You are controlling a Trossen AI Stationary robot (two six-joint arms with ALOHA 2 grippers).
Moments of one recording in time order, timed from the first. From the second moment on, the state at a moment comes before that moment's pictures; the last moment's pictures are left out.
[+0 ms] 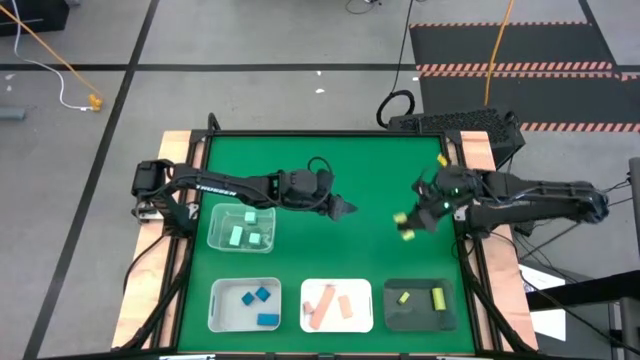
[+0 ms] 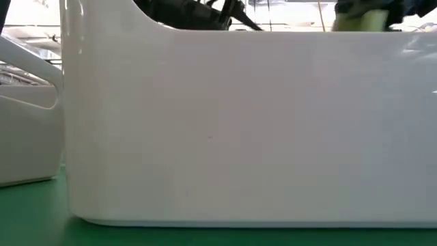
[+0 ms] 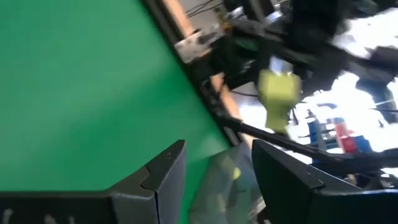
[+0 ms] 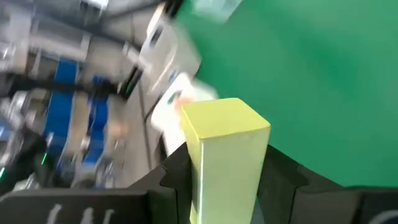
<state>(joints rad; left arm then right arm) 0.04 1.72 1.18 0.20 0.07 -1.01 -0.14 0.69 0.64 -0.51 -0.42 0.88</state>
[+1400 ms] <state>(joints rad) 0.01 1.26 1.18 -0.26 -0.02 -0.76 0.62 0.95 0.64 -0.33 -0.25 1.17</state>
